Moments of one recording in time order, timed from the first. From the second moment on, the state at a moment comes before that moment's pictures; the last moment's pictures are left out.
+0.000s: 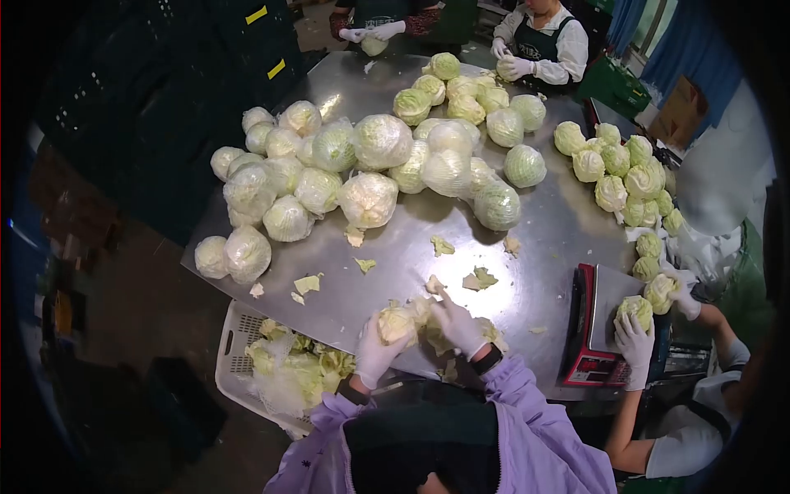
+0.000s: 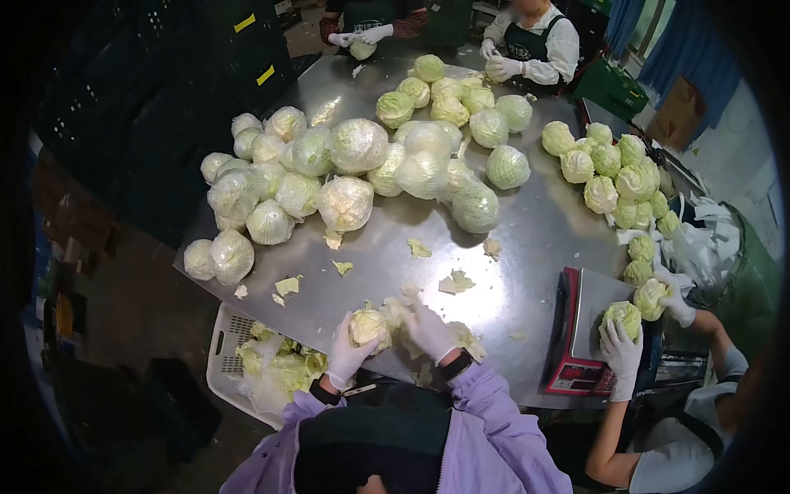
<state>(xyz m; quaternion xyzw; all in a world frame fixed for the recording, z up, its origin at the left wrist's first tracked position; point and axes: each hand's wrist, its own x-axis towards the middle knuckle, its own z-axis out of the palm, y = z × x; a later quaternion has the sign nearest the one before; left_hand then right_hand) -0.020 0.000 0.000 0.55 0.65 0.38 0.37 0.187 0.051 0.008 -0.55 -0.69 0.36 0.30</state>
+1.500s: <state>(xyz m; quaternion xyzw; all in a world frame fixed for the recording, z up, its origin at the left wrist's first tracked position) -0.079 0.035 0.008 0.70 0.47 0.26 0.46 0.200 0.126 0.012 -0.52 -0.59 0.60 0.11</state>
